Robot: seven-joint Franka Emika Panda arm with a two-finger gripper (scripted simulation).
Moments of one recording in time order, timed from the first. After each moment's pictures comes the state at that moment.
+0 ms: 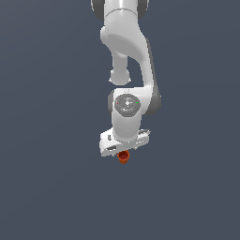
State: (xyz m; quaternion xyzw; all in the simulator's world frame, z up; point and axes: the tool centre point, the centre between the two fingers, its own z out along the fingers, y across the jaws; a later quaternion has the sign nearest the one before) arm 0.073 0.019 0.098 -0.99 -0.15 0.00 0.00
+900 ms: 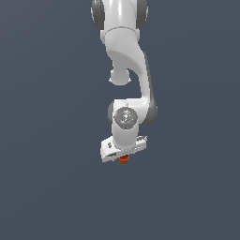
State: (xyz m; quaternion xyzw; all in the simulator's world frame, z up) arm 0.076 0.017 0.050 -0.99 -0.16 0.00 0.00
